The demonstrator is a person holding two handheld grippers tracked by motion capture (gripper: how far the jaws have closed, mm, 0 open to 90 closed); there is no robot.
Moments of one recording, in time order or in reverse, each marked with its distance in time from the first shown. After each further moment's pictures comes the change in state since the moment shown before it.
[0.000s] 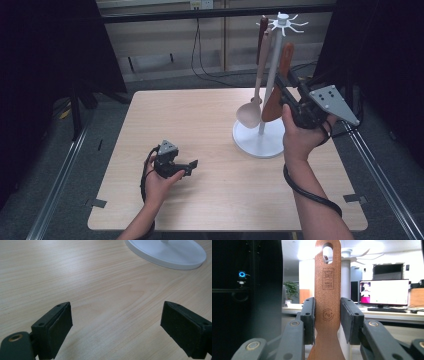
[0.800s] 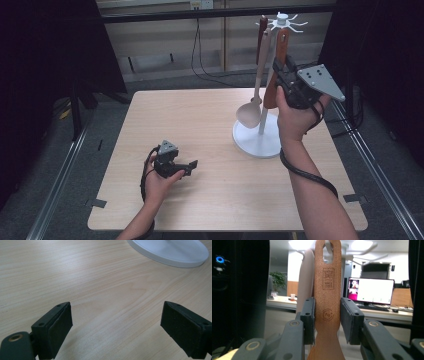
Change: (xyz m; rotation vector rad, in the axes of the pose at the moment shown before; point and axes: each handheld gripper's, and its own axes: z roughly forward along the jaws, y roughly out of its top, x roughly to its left) left arm 0.002 -0.001 0.003 0.011 -0.006 -0.007; right arm -0.007 0.004 0.040 0.057 -0.090 -0.076
